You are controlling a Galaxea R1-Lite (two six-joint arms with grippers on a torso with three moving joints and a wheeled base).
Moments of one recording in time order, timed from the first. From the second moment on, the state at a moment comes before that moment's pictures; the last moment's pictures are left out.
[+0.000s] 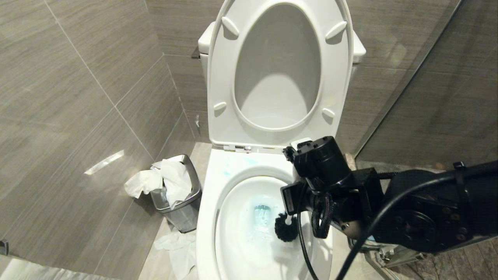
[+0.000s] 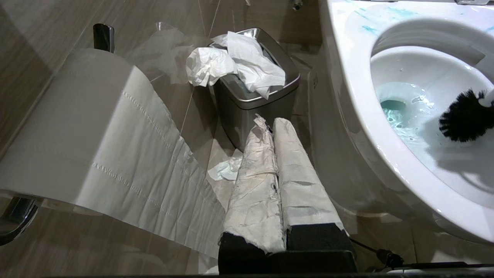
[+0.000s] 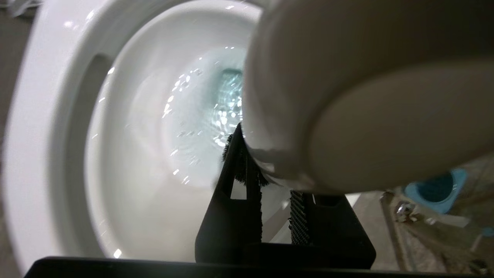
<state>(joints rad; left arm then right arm) 0.00 0.00 0.00 0.00 0.00 0.00 0.83 1.86 -1.13 -0.10 -0.52 0.25</state>
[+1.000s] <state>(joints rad) 0.00 0.00 0.00 0.00 0.00 0.00 0.91 2.07 -1.51 -0.09 -0.52 0.27</state>
